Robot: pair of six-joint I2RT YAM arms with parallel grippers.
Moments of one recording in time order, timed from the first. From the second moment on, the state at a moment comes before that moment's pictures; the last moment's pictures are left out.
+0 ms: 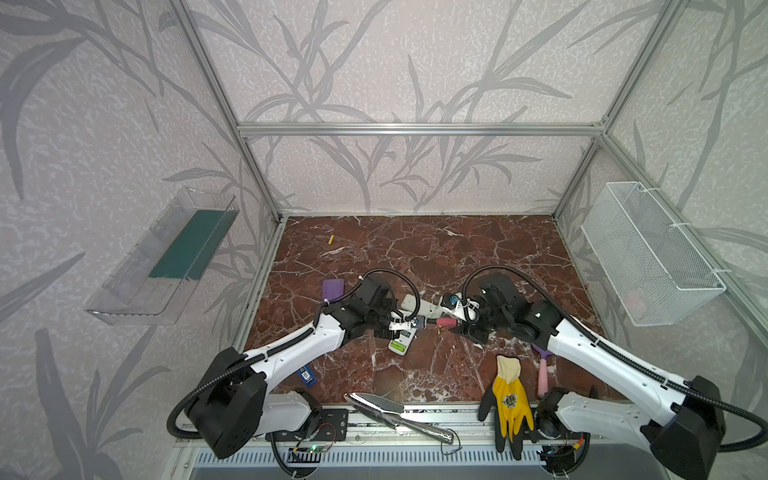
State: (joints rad) left arm -0.65 1.29 0.75 -0.29 0.34 1.05; right arm 0.69 1.13 0.88 -0.62 -0.25 -0.49
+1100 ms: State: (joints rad) left arm -0.64 1.26 0.72 -0.20 0.44 1.01; right arm 0.63 1.17 0.87 -0.56 -0.45 -0.49
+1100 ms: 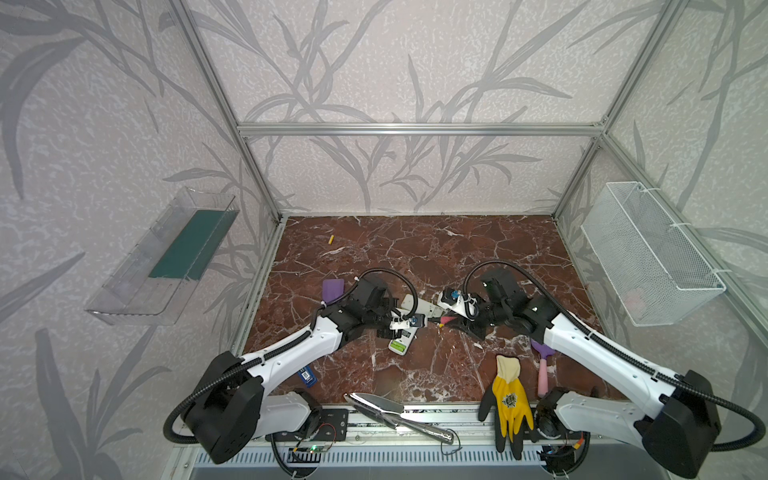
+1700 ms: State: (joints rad) left arm -0.51 1.27 0.75 -0.18 0.28 0.67; right arm 0.63 1.11 0.81 -0.55 -0.36 -0.49
